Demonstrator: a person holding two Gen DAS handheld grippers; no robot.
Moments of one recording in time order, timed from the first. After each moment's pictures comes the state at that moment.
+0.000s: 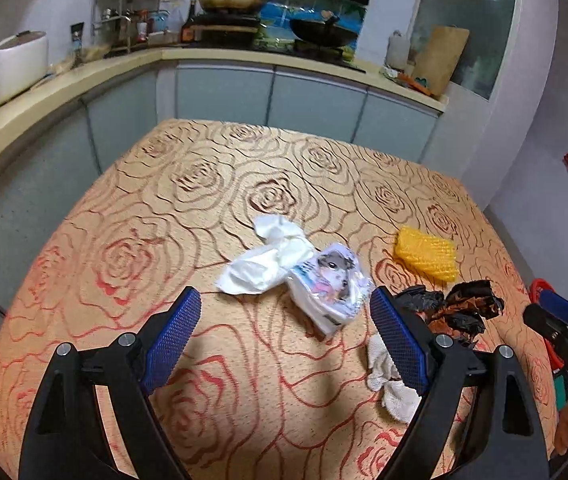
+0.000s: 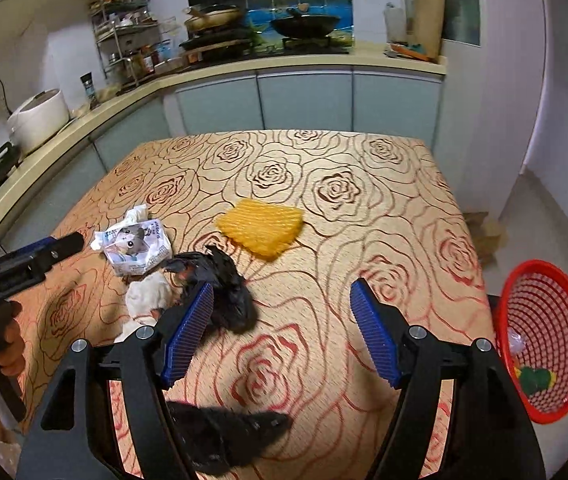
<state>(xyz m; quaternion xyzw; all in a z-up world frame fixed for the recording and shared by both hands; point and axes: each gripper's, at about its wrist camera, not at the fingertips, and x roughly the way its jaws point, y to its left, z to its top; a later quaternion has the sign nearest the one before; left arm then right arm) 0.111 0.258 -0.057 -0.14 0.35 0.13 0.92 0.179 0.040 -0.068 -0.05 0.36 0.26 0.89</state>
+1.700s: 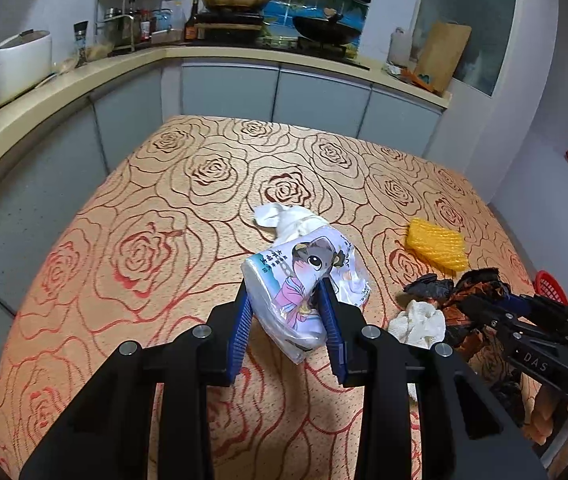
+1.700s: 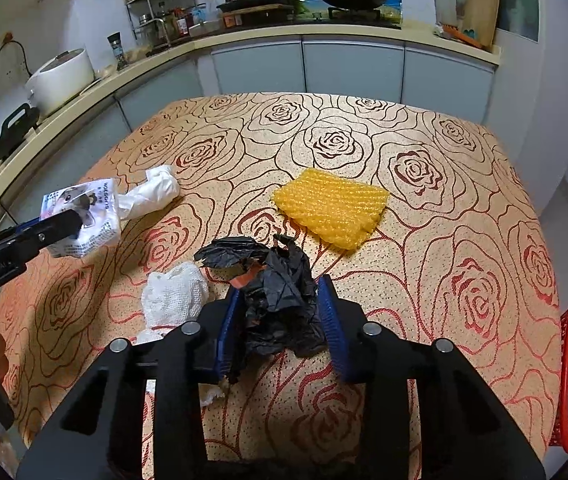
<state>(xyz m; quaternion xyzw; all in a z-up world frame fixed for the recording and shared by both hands) 0.094 0.271 -0.057 -0.14 0.35 0.14 0.91 0.192 0.093 -0.101 -0.08 0.39 0.32 0.86</state>
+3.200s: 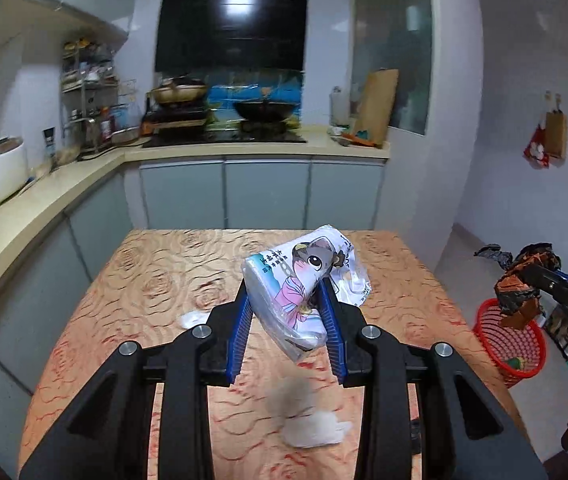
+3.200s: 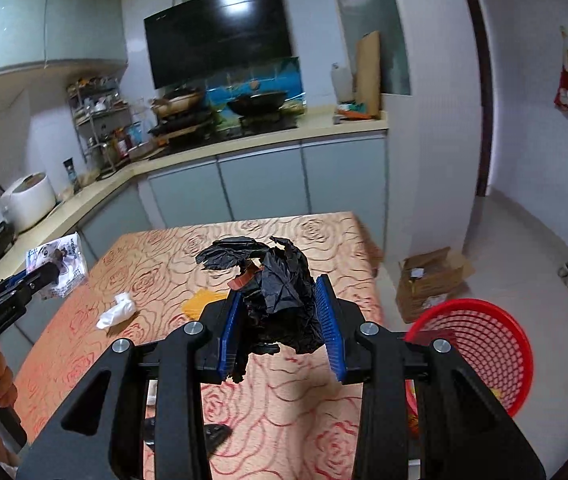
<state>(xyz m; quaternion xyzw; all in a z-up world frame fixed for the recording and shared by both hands) 0.092 0.160 0.047 -0.05 0.24 0.09 0.97 0.160 -0.077 0.013 0.03 0.25 0.20 0.95</state>
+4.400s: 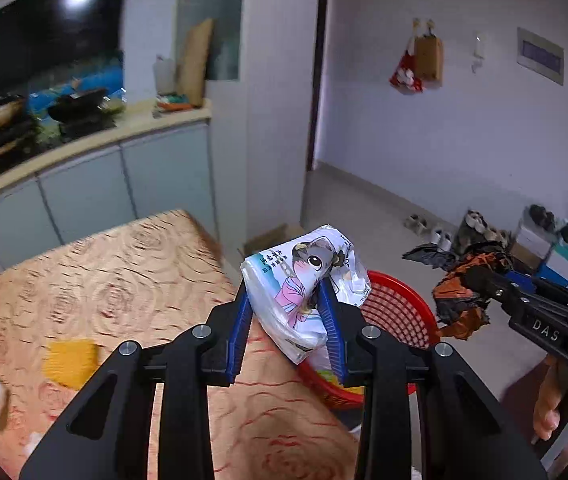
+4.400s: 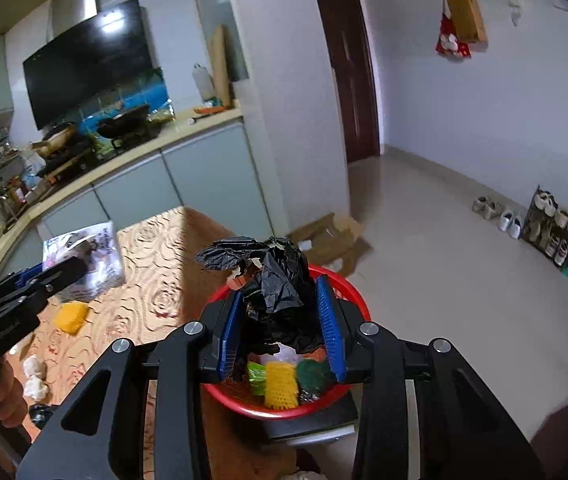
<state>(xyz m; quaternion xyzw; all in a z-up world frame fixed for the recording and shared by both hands) 0.215 -0.085 0.008 0.02 0.30 -0.16 0.94 0.174 -0.255 -0.039 0.10 0.29 0.02 0.95</state>
